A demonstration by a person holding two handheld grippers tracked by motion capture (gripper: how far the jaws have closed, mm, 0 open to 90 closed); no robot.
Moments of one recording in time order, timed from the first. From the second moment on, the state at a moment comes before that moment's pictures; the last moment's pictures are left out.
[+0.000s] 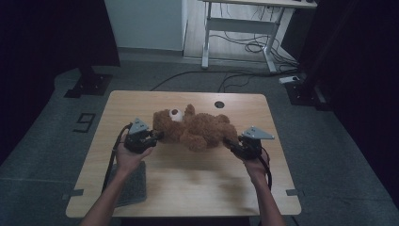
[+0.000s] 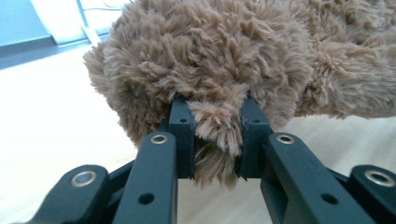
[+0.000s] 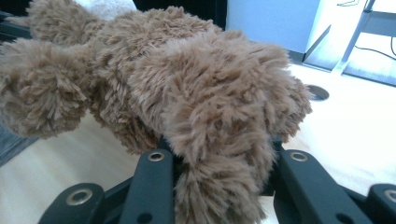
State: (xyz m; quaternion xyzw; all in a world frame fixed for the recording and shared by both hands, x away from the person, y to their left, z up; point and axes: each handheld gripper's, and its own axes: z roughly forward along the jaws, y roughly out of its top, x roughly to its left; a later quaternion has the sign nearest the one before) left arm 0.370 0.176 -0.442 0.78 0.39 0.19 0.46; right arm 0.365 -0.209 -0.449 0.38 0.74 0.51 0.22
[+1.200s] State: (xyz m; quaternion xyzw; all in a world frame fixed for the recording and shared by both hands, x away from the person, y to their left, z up) left arm 0.341 0.168 -0.508 0.79 0.41 0.14 0.44; right arm 0.332 -0.229 -0.518 0.42 0.74 0.51 0.13
